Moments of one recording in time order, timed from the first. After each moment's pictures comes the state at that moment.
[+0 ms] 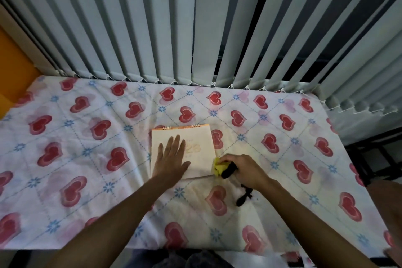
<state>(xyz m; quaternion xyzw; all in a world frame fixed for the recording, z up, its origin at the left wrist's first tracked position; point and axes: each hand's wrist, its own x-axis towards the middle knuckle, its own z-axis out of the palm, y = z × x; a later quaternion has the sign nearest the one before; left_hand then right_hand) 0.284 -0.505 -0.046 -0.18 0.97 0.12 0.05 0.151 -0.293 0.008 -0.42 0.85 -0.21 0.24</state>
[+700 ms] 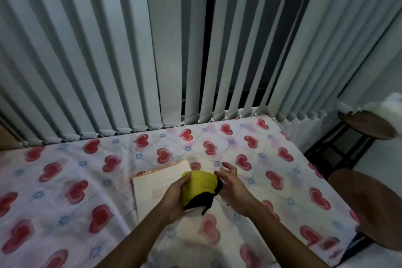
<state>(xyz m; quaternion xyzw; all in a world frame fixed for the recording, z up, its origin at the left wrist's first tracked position) 0.262 -0.463 0.042 -0.28 0.37 0.87 0.14 0.192 -0.294 0.048 0.00 0.60 -0.72 0.34</state>
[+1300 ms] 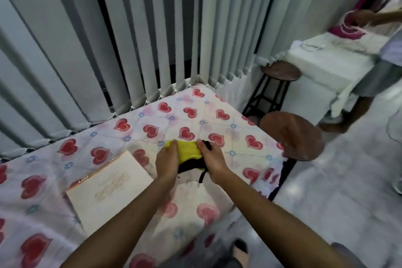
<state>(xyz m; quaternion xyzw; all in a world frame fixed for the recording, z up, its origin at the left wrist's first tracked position) 0.204 -0.341 0.047 -0.26 0.76 0.60 -0.02 0.203 -0.216 0.048 0.17 0.69 -0.70 0.08</state>
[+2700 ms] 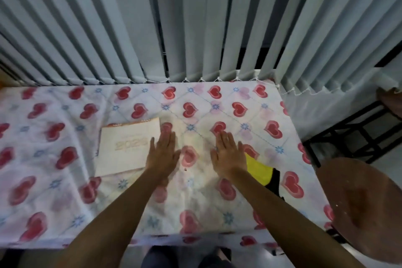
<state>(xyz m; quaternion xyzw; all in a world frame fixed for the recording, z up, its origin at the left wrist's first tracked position) 0.204 -0.366 -0.027 -0.20 0.98 0.07 0.06 0.098 -0.176 -0.017 -0.33 0.93 -0.09 0.11</state>
